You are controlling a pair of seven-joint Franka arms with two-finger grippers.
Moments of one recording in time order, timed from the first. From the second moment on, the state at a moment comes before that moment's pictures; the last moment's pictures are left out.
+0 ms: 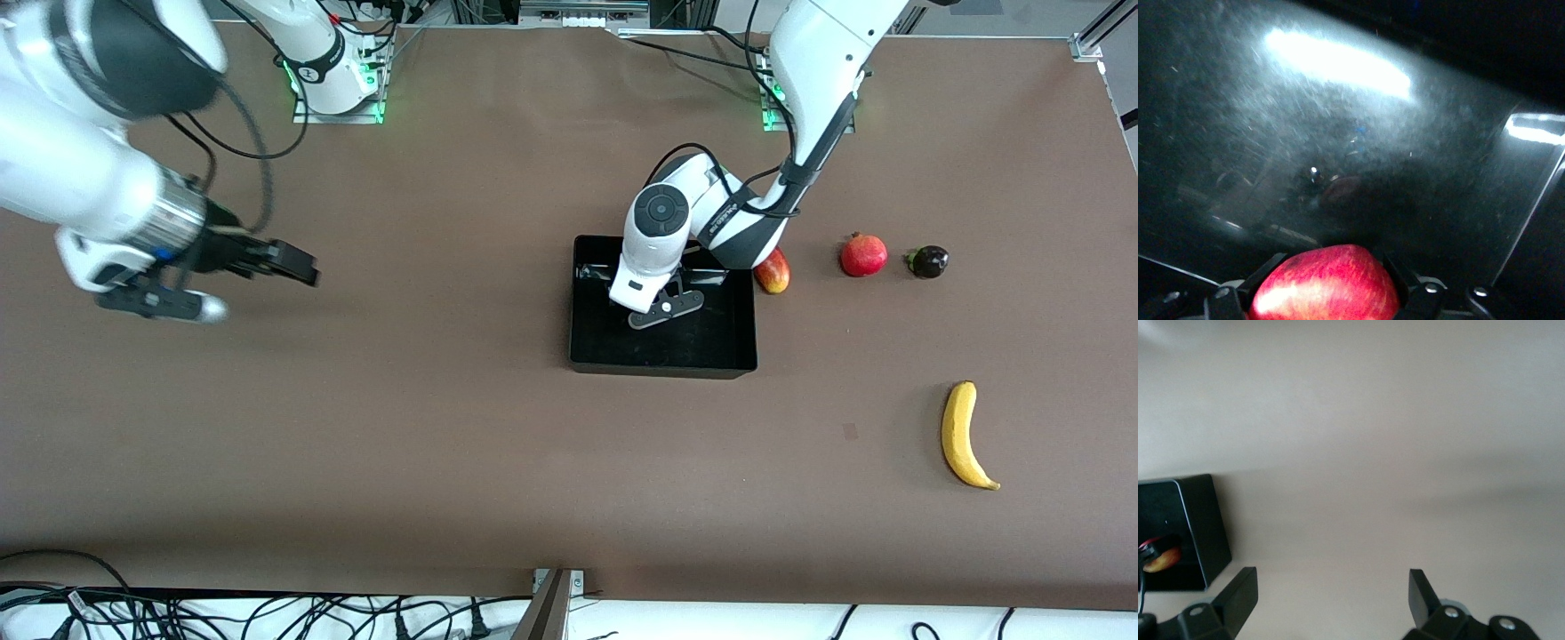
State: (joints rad) left arm -0.39 0.61 -0.31 -1.85 0.20 2.36 -1.15; right arm 0.29 0.18 -0.14 -1.50 0.20 1.63 0.30
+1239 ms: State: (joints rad) left arm -0.33 0.67 -0.40 -1.82 0.32 2.32 -1.23; right arm 0.03 -0.02 -0.06 -1.60 0.06 1.50 0.02
